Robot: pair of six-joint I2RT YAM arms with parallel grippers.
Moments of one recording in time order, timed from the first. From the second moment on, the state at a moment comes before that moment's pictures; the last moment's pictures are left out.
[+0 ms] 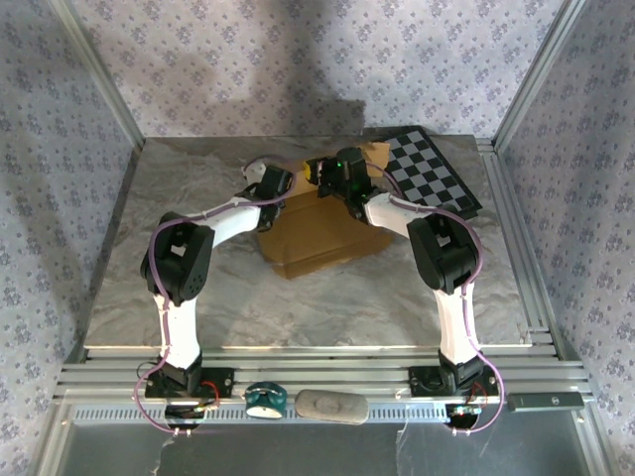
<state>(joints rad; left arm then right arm) -0.49 1.97 1.34 -0.24 -0.58 -0.66 0.51 2.11 1.47 0.39 -0.24 1.85</state>
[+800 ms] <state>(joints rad) -0.40 1.91 1.25 -0.17 -0.60 -0.51 0.26 1.74 1.48 -0.14 -0.39 1.38</state>
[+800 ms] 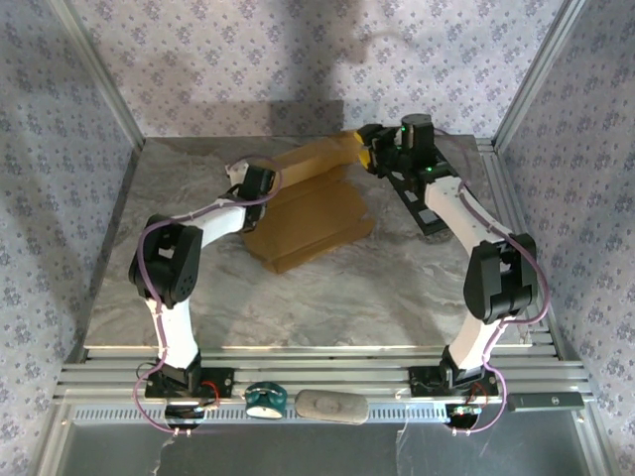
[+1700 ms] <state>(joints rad) -0.23 1.80 1.57 -0.30 0.01 -0.54 0.20 1.52 1.90 -0.74 -0.24 0.96</state>
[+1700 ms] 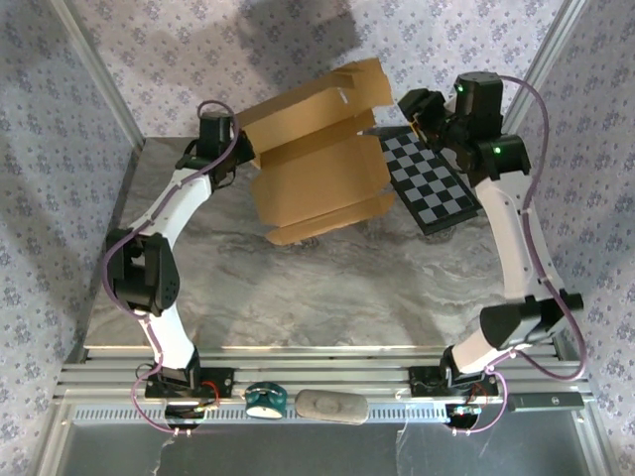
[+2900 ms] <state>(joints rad) -0.13 1.72 1.38 0.10 0.48 -0.92 0.32 1.26 1.80 -0.74 -0.12 0.74</state>
